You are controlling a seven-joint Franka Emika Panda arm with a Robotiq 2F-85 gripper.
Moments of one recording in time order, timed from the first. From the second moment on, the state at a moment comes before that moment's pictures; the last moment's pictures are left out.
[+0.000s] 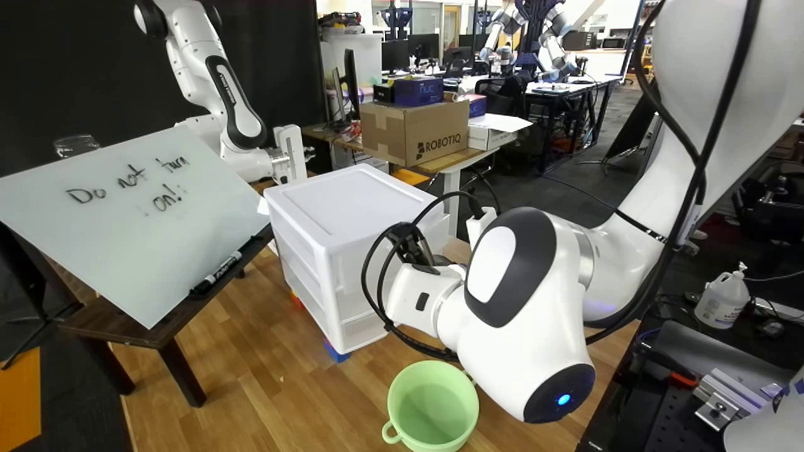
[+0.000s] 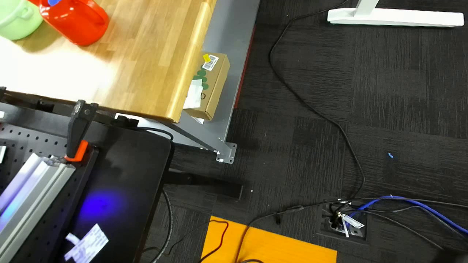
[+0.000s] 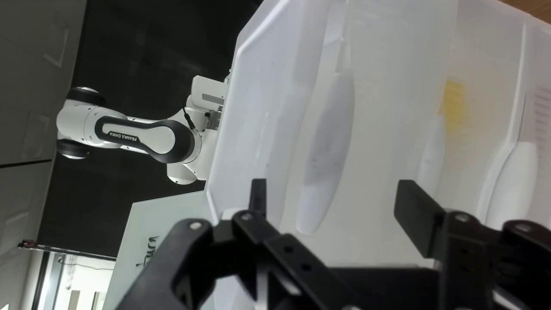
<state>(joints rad) 0.35 0.16 0.36 -2.47 -1.97 1.96 0.77</state>
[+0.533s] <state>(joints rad) 0.35 0.16 0.37 -2.47 -1.97 1.95 0.77</state>
